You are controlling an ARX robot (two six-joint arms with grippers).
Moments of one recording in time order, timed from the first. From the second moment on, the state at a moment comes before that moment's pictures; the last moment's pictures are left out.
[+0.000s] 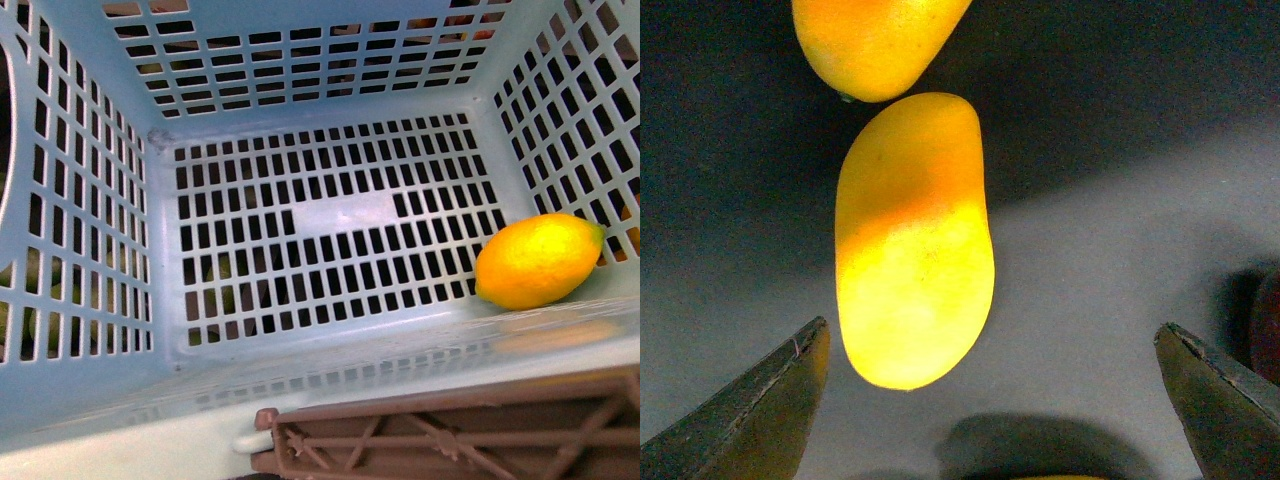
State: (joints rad) left arm -0.70 1.48 1.25 -0.31 0.22 -0.89; right arm -0.28 2.14 0.62 0.52 0.08 0.17
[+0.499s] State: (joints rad) left arm -0.70 1.48 1.25 -0.31 0.22 -0.89; right arm -0.24 2.38 0.85 0.42 0.08 0.21
